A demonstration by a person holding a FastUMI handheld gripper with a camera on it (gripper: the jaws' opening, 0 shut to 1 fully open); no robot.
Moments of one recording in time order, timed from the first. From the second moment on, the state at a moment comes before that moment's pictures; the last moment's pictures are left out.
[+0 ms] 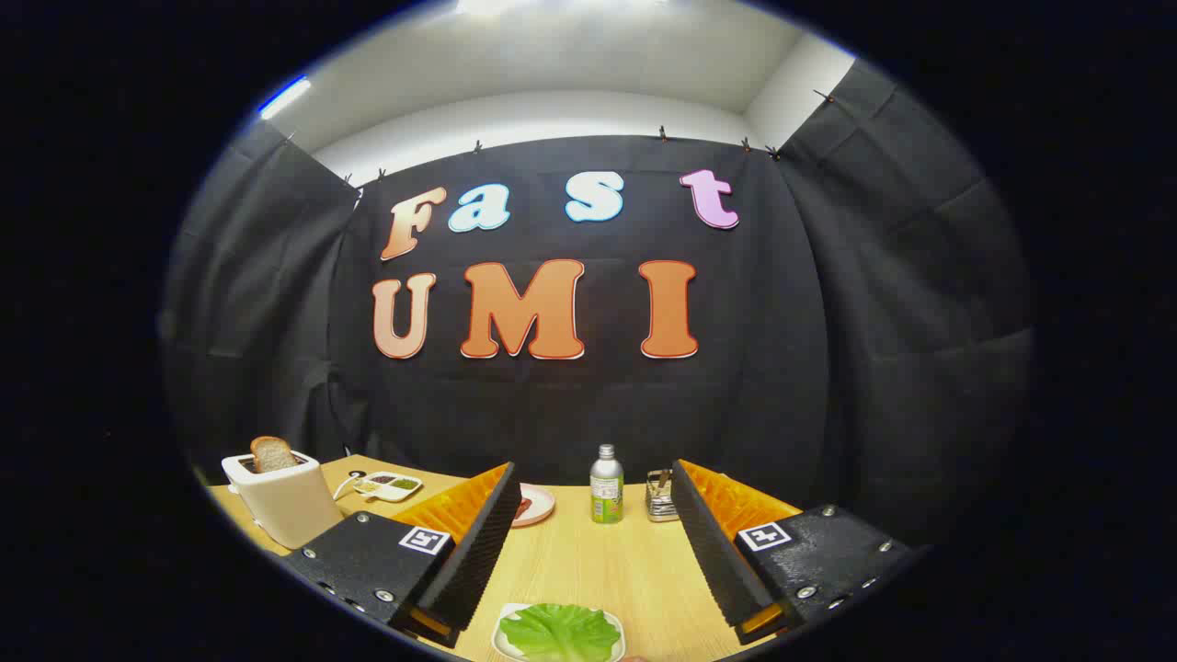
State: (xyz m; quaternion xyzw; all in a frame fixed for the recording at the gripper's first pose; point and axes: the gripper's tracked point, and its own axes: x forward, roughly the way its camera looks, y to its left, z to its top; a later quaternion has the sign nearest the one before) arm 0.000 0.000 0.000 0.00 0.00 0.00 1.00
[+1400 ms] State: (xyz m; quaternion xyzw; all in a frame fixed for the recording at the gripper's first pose) arm -0.020 0.030 -0.114 -0.02 0.12 0.01 0.99
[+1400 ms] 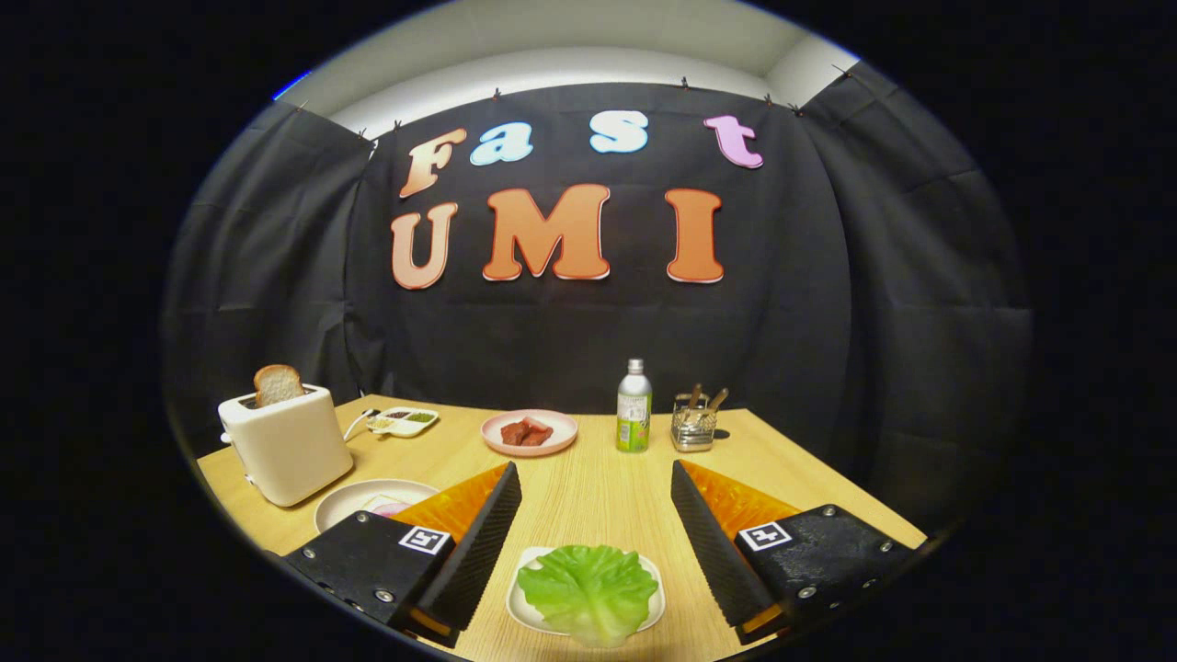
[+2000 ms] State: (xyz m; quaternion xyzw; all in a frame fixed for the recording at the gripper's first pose) arm -0.021 0.035 -0.219 -0.05 0.30 0.01 0.95
